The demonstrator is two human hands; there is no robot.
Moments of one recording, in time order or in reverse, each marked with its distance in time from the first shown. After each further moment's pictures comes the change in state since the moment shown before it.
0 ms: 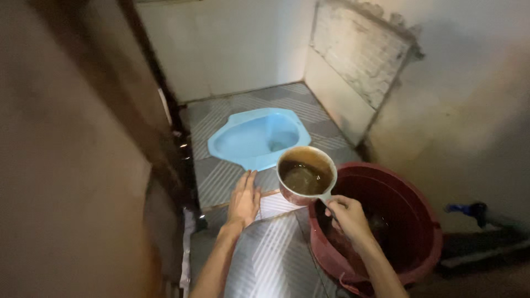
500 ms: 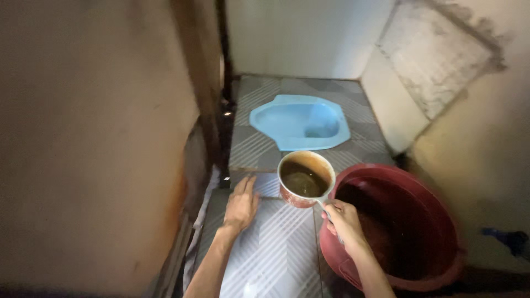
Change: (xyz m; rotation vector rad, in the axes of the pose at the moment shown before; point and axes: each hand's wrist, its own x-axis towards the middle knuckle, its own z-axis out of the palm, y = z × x) left_hand -0.149 -0.024 -0.002 0.130 0.128 -0.219; right_hand -0.021 0.070 0.013 -0.047 -0.294 -0.010
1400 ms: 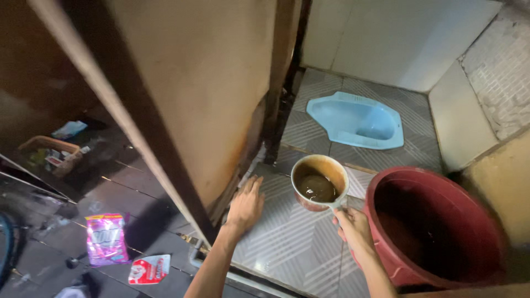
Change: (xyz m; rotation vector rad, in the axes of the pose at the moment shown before) left_hand -0.179 0.002 -0.097 0.130 0.072 -0.191; right_hand -0.099 0.045 0.044 -0.149 -0.192 -0.064
